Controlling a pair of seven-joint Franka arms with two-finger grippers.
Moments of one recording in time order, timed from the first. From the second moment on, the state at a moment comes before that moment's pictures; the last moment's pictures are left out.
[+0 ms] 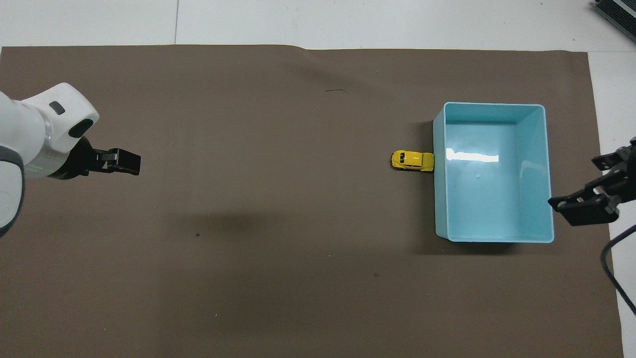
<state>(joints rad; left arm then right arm) -0.15 -0.03 0.02 -1.80 -0.02 1.76 -0.07 0.05 -0.10 0.01 -1.60 0.03 1.52 -0.69</state>
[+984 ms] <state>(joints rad) -0.13 -0.11 0.02 -1.70 -0.02 1.55 0.07 0.11 -0.01 0.01 -1.64 0.03 1.61 -1.05</state>
